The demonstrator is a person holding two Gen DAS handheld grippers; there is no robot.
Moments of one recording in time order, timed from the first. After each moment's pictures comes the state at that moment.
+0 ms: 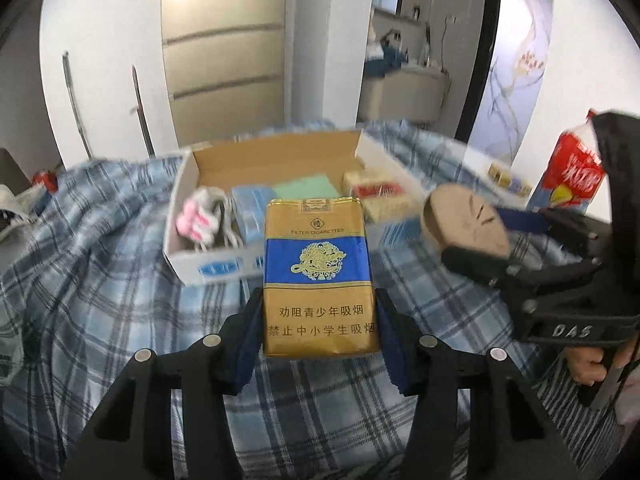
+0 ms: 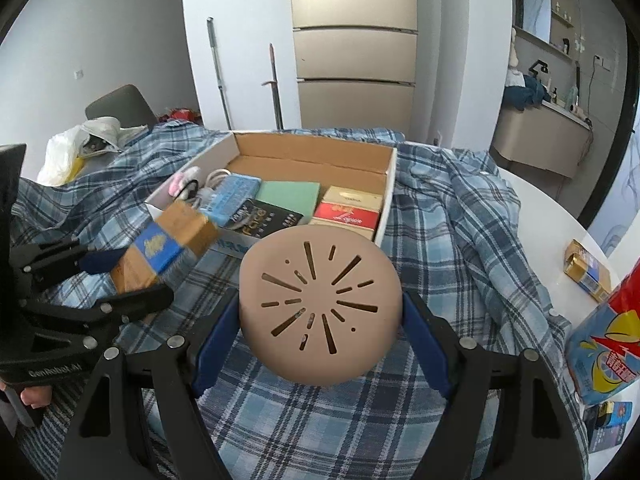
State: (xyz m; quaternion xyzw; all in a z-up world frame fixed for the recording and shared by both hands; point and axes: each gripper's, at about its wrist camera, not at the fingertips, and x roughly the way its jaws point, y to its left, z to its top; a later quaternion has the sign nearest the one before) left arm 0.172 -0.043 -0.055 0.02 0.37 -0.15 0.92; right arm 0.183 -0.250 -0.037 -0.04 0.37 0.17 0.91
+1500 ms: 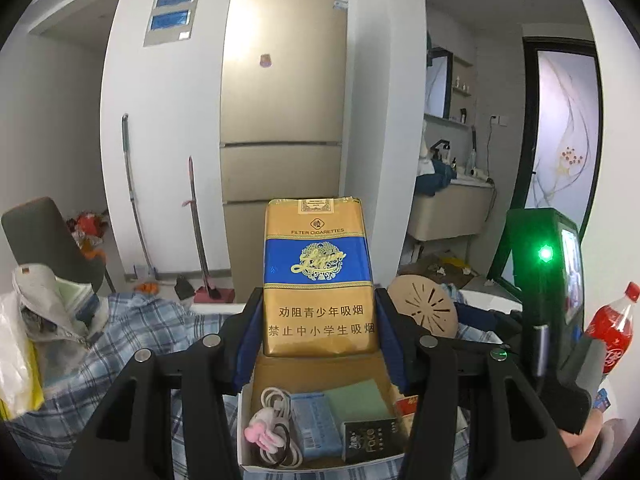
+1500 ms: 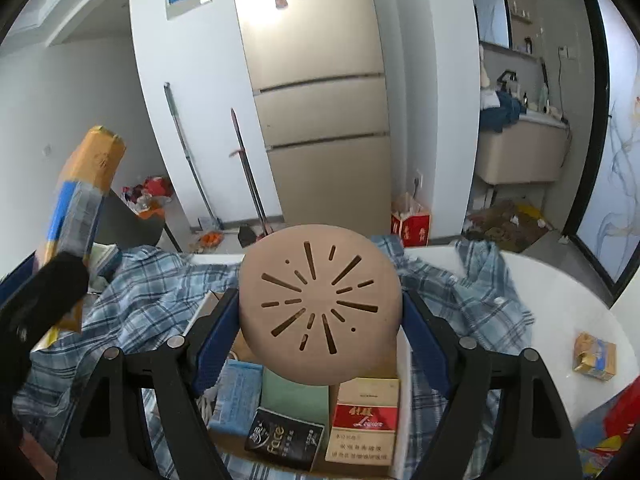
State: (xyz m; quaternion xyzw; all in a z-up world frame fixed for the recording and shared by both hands) left arm 0.263 -0.026 0.065 -0.02 0.22 -0.06 0.97; right arm 0.318 -0.212 0.041 0.04 0.33 0.12 0.94
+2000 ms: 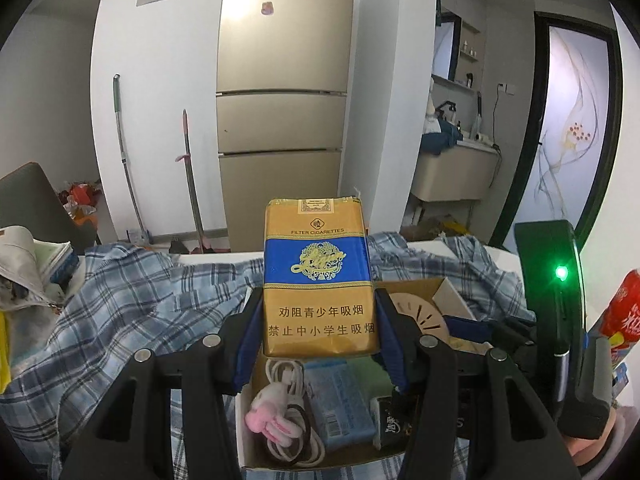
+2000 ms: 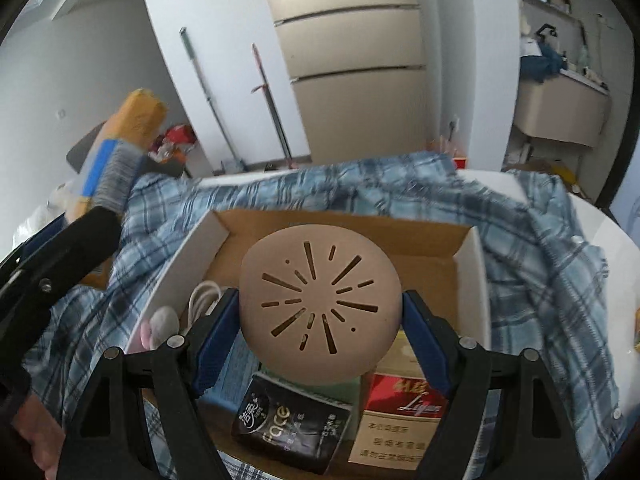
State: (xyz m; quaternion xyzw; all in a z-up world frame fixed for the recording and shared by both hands) left arm 0.300 -0.011 -0.008 -0.02 0.28 -0.07 0.96; right arm 0.335 -0.187 -0.036 0.03 0.42 0.18 0.89
